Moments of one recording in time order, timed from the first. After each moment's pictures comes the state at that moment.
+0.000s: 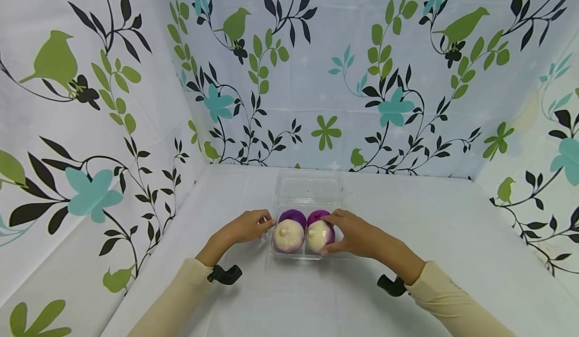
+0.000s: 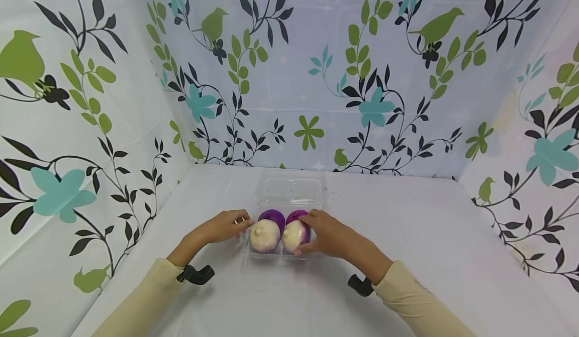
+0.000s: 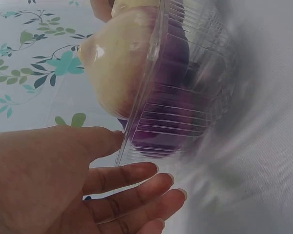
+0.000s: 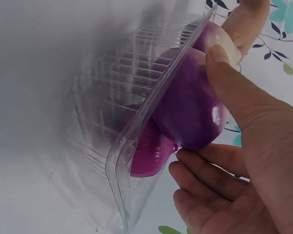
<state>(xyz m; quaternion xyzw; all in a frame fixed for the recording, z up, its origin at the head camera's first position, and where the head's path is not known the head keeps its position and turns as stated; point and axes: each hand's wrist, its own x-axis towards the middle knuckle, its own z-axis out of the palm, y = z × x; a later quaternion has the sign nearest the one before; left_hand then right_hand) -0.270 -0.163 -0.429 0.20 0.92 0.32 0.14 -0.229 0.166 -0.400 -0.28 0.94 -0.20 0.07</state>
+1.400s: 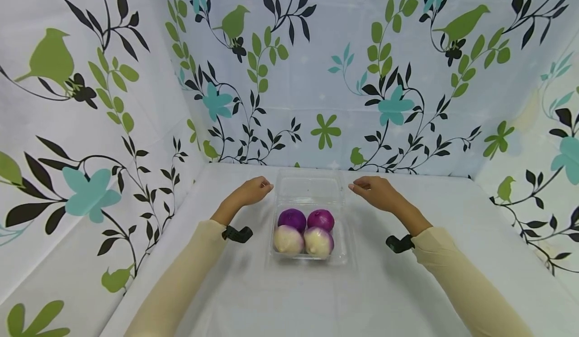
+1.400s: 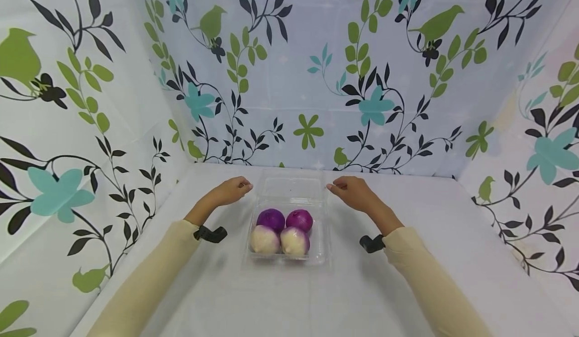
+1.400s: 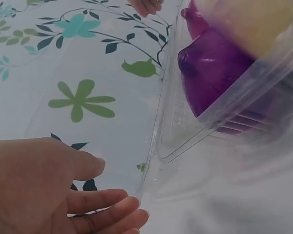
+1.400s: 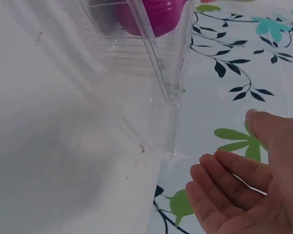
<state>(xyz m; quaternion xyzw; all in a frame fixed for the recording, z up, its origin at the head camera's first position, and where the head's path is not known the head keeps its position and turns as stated) -0.350 -0.157 -0.404 0.16 0.94 0.29 0.09 -0.324 0.240 -0.394 -0.18 0.94 -0.28 0.00</state>
